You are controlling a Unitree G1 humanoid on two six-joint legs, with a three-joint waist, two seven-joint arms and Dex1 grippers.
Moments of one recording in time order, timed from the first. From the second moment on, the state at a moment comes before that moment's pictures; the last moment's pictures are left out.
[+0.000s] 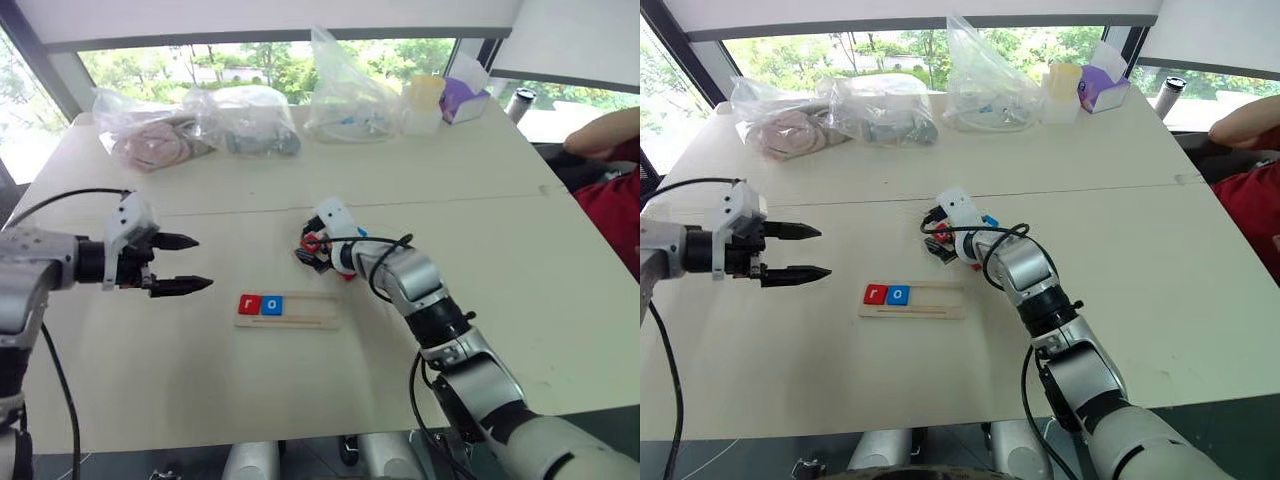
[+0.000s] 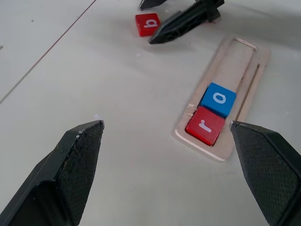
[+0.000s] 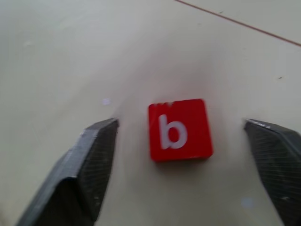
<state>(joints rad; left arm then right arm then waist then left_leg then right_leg) -0.31 0.97 0.17 -0.10 -0.42 0.62 -1.24 -0.79 -0.11 0.28 0.30 0.16 0.80 0.27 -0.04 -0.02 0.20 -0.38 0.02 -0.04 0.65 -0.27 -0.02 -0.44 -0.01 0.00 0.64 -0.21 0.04</state>
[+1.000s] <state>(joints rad) -0.48 0.78 -0.03 -0.19 -0.50 0.65 -1.09 -0.36 0.05 -0.13 -0.69 0.05 1.61 -0.01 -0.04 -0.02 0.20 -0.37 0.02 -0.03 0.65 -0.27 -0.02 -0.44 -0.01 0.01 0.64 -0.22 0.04</state>
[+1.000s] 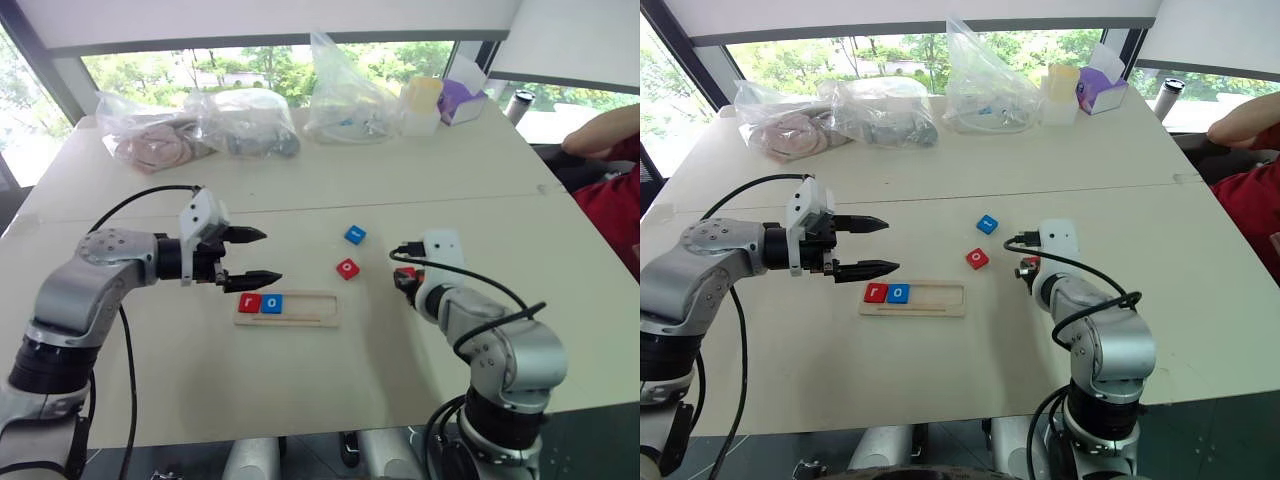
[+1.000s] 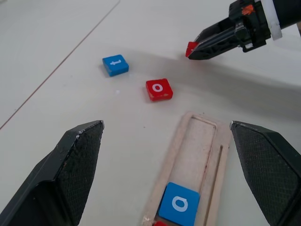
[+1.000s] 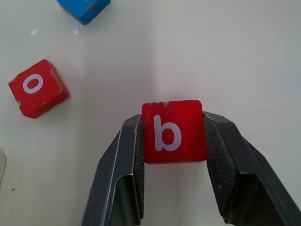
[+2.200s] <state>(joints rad) -0.29 0.93 -0.01 -0.45 -0.61 0.74 -1.18 -0.32 -0.77 0.08 0.00 0.21 0.36 1.13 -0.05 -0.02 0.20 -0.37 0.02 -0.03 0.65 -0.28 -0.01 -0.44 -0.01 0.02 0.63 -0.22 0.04</state>
